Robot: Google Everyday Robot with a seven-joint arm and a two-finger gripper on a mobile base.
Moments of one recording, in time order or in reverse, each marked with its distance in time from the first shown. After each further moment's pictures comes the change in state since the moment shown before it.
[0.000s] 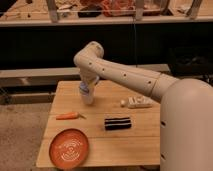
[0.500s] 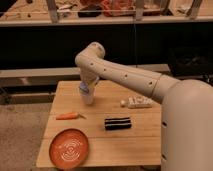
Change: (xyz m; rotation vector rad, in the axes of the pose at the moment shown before) arm 0.001 -0.003 0.002 0.015 -0.010 0.000
